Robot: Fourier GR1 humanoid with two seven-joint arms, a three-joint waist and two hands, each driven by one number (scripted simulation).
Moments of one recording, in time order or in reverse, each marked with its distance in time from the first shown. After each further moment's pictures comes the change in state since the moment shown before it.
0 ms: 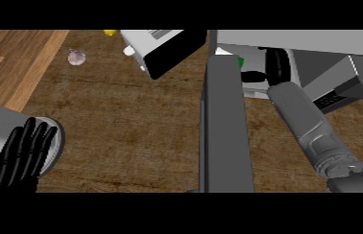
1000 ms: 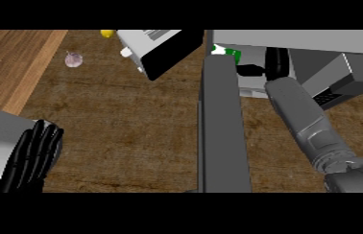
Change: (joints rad) left arm 0.016 -0.013 -0.041 -0.007 -0.067 0.002 -0.013; right arm -0.041 0.009 -0.061 0.015 -0.037 -0.026 -0.014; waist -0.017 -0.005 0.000
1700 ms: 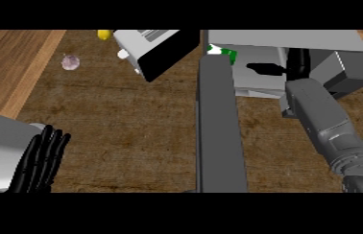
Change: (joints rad) left arm 0.043 -0.034 -0.061 -0.023 -0.059 0.021 0.001; right arm 0.045 -0.083 -0.075 -0.026 -0.062 0.088 -0.108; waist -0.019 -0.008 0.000
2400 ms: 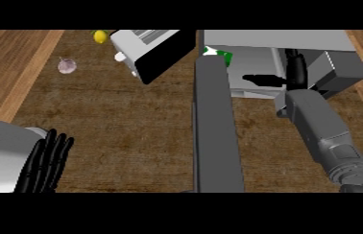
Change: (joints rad) left arm 0.034 -0.017 -0.030 -0.002 -0.010 0.005 -0.013; right arm 0.080 0.019 -0.062 -0.039 -0.087 0.281 -0.104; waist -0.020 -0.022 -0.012
